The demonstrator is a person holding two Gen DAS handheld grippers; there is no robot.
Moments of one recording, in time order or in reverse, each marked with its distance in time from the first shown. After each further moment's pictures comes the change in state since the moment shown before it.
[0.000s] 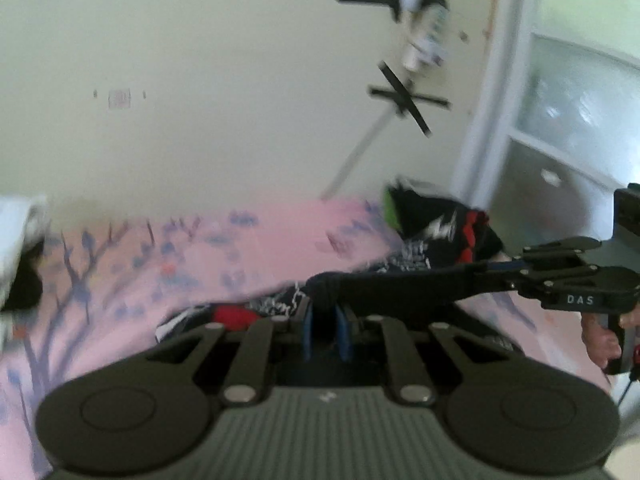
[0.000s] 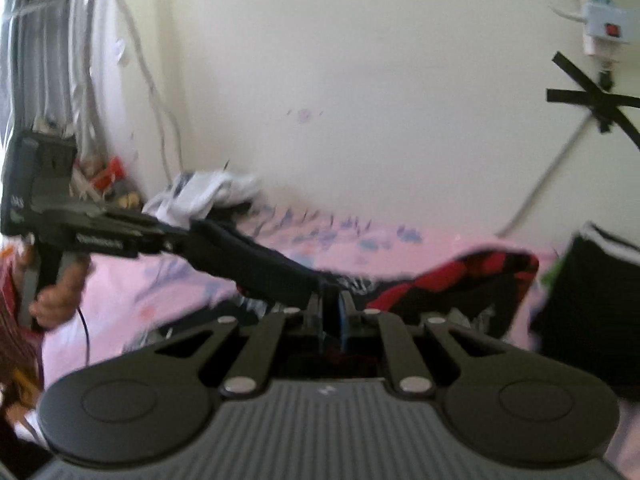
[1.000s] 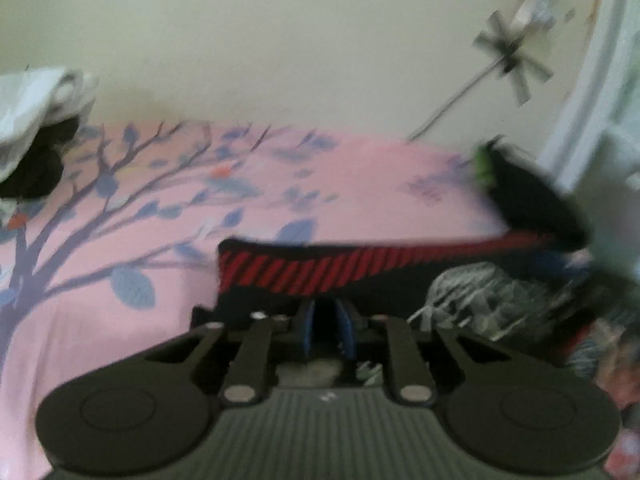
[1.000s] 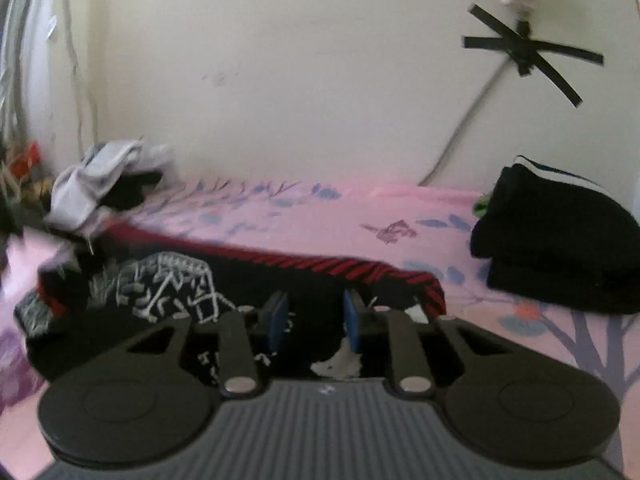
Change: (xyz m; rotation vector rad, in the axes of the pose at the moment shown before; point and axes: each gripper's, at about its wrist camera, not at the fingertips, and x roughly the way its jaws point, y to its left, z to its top) left arm 0.095 0.060 -0.036 -0.198 0.085 0.165; right arm 0.054 -0.031 -0.064 0.084 -0.049 -0.261
